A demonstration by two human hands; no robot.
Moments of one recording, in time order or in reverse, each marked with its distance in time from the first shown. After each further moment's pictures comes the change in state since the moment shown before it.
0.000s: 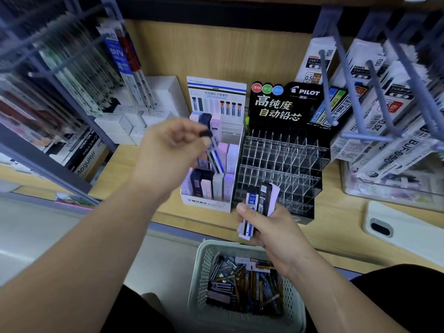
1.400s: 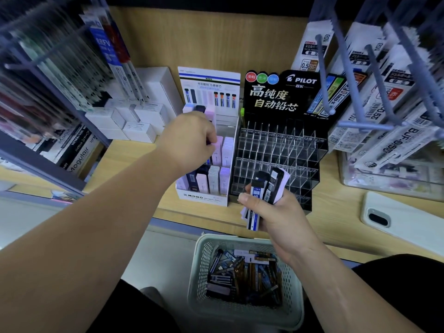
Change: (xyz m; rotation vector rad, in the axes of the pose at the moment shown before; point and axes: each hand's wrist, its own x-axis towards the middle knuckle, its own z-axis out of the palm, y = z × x) left_hand 0.053 -0.034 0.023 0.953 -0.238 0.417; right_hand -0.002 -0.015 -0.006 0.080 0.099 -0.095
